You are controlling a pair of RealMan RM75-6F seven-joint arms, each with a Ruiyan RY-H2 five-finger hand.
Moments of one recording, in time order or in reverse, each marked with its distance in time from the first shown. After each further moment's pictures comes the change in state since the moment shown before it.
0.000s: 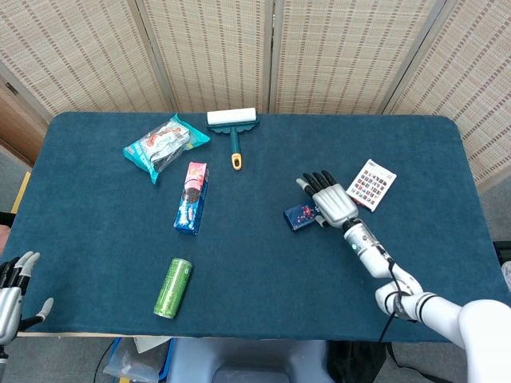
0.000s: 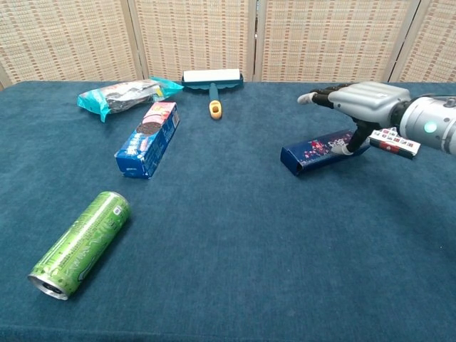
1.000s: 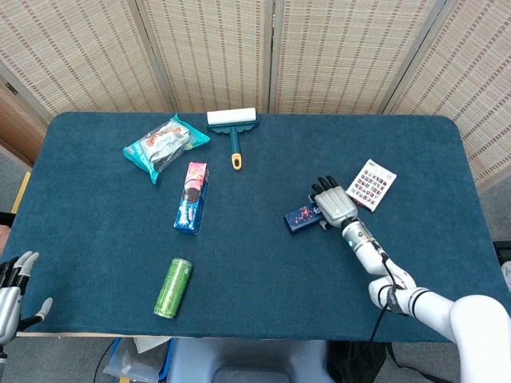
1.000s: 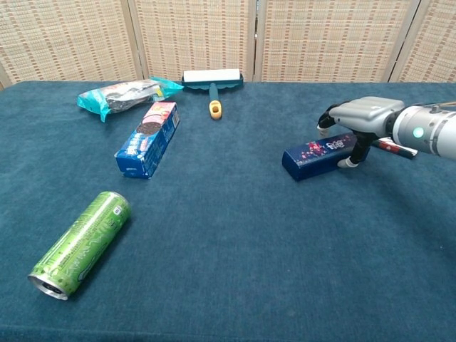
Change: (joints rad) left arm -0.001 0.005 -0.003 -0.007 -0.008 -0.007 0.007; right arm 0.042 -0.025 0.000 0.028 0.156 -0.127 -0.118
